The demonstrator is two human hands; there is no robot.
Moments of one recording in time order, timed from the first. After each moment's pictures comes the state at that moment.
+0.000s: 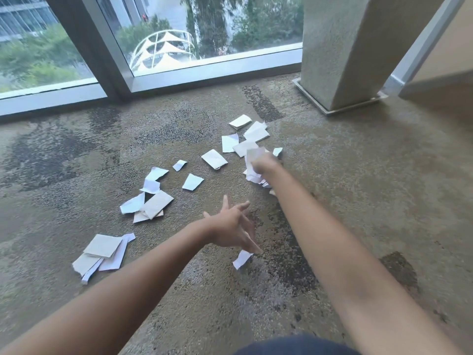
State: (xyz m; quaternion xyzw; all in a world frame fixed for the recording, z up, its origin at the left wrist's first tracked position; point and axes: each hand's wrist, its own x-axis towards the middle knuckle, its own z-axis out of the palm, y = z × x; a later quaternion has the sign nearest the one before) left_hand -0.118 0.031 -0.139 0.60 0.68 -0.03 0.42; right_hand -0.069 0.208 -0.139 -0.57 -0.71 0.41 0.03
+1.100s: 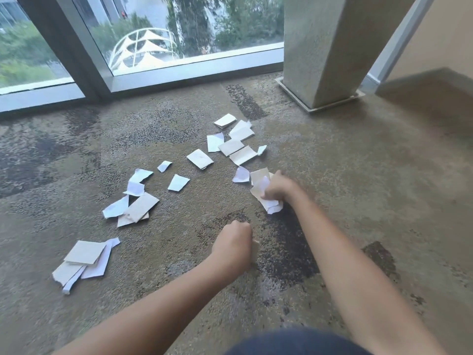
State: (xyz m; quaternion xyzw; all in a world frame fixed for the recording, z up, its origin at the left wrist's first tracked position) left_hand -0.046 0.014 -0.132 0.55 0.80 -0.04 0.25; right_hand 0.007 0.198 -0.163 -0.58 -0.74 0.30 -0.12
